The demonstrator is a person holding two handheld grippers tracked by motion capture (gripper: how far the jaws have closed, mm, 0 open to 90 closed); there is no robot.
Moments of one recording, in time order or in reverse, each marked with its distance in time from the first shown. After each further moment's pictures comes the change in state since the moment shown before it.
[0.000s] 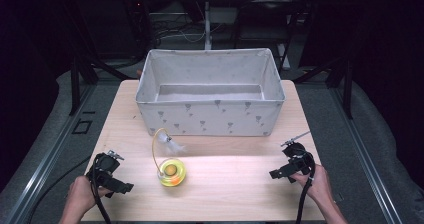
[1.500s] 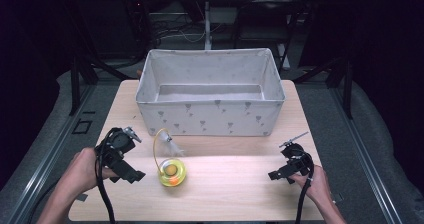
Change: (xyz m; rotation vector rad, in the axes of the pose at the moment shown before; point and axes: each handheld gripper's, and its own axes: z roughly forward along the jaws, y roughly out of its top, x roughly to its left) left arm -0.067 0.078 -0.103 0.032 -0.045 0.272; right arm 0.003 0.000 0.003 0.016 0.002 -0.011
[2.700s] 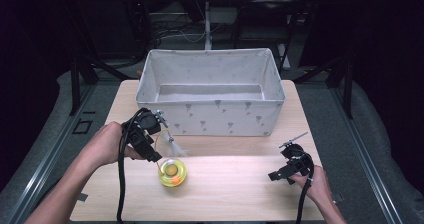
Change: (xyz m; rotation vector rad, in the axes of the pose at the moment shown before) left arm -0.014 0.073 -0.014 0.096 -0.030 0.188; right arm 0.001 0.000 0.001 0.017 0.010 0.000
